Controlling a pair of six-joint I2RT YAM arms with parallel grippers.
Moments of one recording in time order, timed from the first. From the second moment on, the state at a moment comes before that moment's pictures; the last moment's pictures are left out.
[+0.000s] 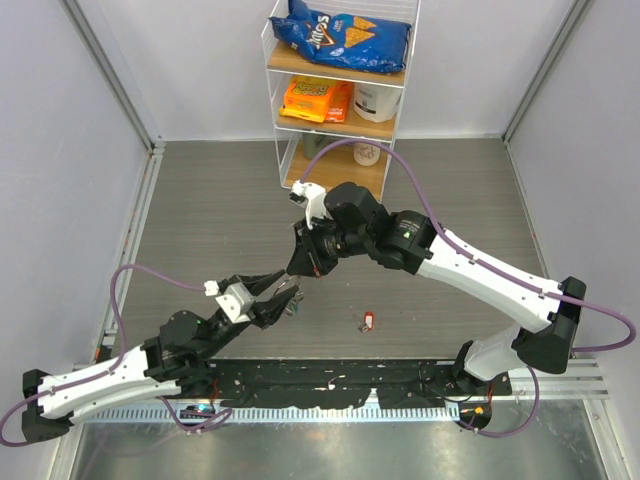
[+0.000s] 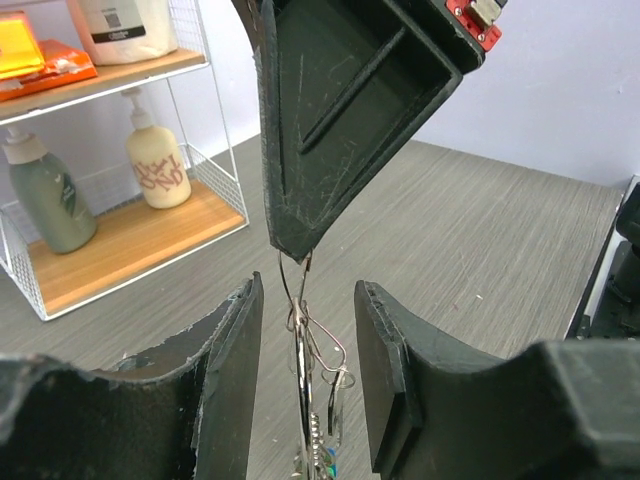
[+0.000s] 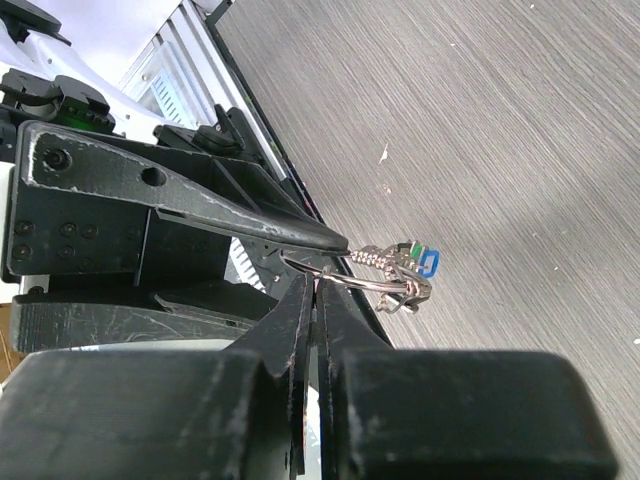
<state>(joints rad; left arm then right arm) -1.22 0.33 0.29 0.27 -0.30 0.14 1.02 1.44 1.49 -0.62 -0.29 0.42</state>
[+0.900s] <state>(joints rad) -1.22 0.30 0.28 0.29 -0.29 0.16 1.02 1.43 1.49 -0.62 -0.28 0.42</state>
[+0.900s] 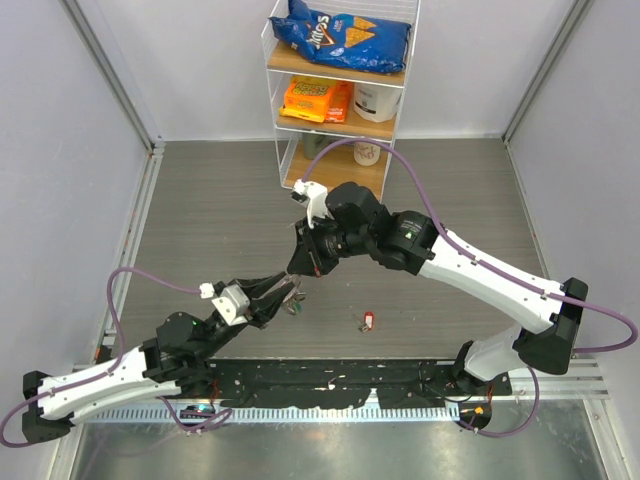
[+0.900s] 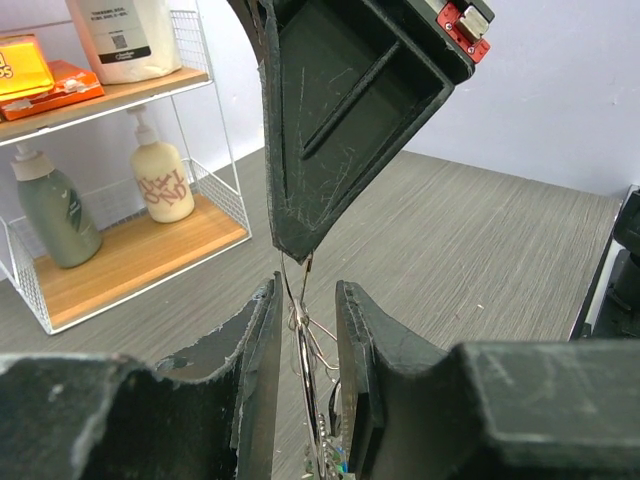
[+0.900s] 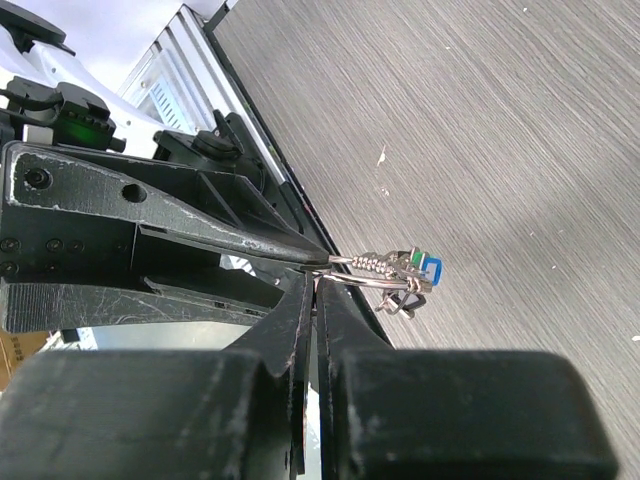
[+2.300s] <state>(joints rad) -1.22 0.31 0.27 0.30 -0.33 0.16 1.08 1.42 1.49 -0.61 -0.12 0.53</state>
